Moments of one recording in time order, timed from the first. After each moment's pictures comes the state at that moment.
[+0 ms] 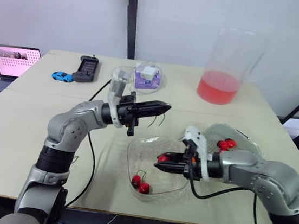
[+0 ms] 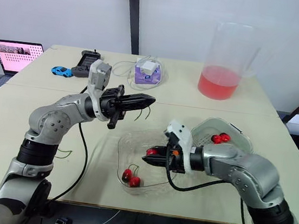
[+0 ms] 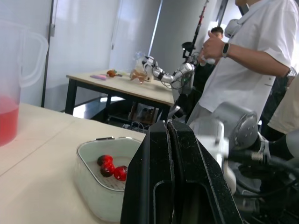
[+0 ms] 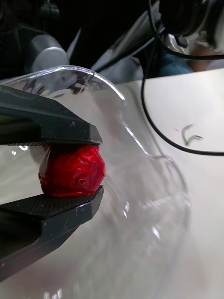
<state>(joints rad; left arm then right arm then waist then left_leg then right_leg) -0.78 0.36 0.03 -0.06 -0.82 0.71 -1.02 -0.52 -0.78 0.02 -0.53 0.96 1.14 0.68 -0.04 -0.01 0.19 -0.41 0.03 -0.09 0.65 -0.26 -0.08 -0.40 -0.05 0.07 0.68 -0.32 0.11</state>
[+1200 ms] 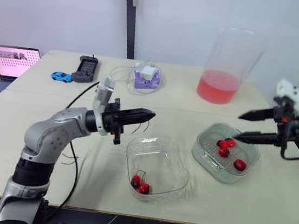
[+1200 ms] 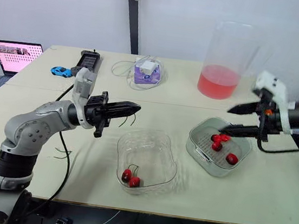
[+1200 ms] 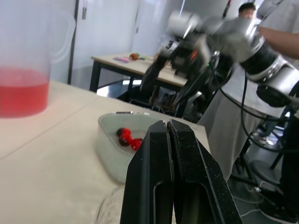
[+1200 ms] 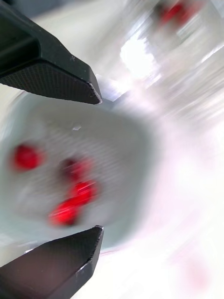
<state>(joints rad) -0.62 0.51 0.08 -0.22 -0.87 0.77 -0.94 -0.86 -1.27 -0.01 -0.02 0.60 0.94 1.40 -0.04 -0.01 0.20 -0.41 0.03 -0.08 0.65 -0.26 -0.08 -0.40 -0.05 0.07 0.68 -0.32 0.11</state>
